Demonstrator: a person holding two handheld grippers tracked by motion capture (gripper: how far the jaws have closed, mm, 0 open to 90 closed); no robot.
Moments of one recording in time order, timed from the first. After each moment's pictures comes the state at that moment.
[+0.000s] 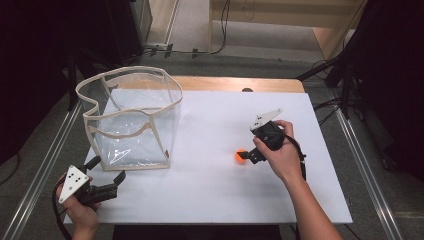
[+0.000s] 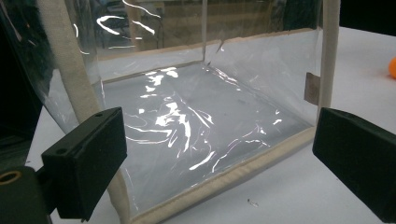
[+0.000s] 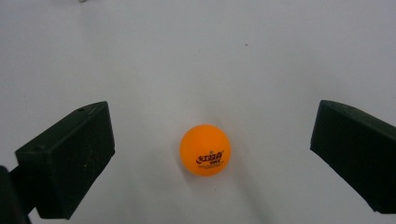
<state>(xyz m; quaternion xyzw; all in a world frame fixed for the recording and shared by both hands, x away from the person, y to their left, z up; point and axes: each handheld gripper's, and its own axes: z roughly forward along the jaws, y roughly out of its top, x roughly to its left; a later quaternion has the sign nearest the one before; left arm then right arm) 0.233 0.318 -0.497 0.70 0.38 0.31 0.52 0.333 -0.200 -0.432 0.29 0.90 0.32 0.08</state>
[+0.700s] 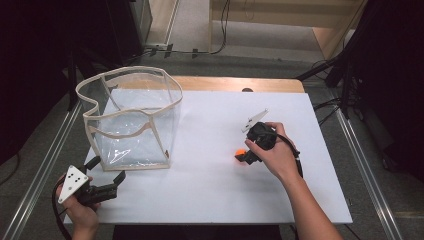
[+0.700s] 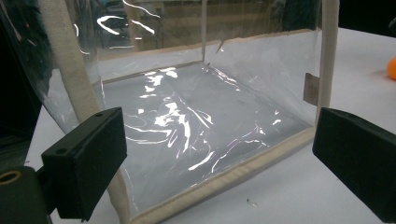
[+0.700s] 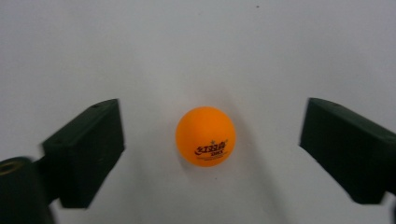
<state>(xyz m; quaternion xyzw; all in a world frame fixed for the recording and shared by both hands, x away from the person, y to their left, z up) 0.233 0.319 -0.497 0.70 0.38 0.31 0.52 0.345 -0.185 -0.446 0.29 0.92 0.25 0.06</state>
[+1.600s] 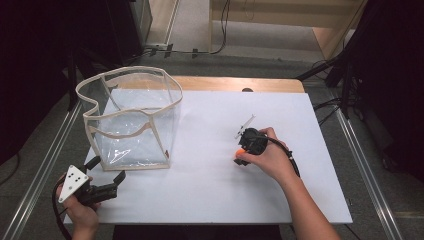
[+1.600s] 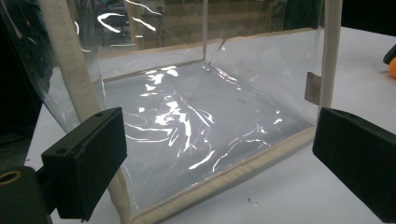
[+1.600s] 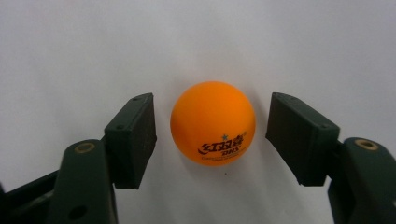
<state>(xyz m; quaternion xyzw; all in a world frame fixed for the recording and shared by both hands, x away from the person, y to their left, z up) 0.233 0.319 -0.497 0.70 0.39 0.31 0.52 0.353 -0.169 -0.477 0.30 0.94 0.17 0.02</state>
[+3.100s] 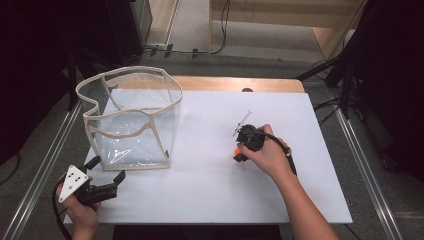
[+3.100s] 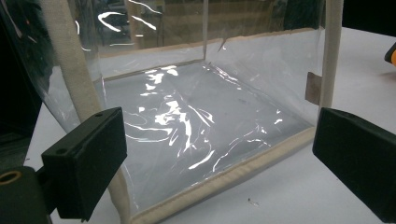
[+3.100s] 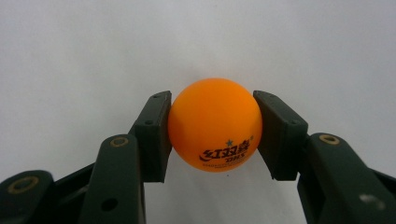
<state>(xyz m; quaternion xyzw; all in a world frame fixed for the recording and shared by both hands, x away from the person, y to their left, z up) 0.234 0.319 -0.497 0.70 0.39 0.31 0.52 0.361 -0.163 -0.467 0.29 0.94 0.15 0.00</state>
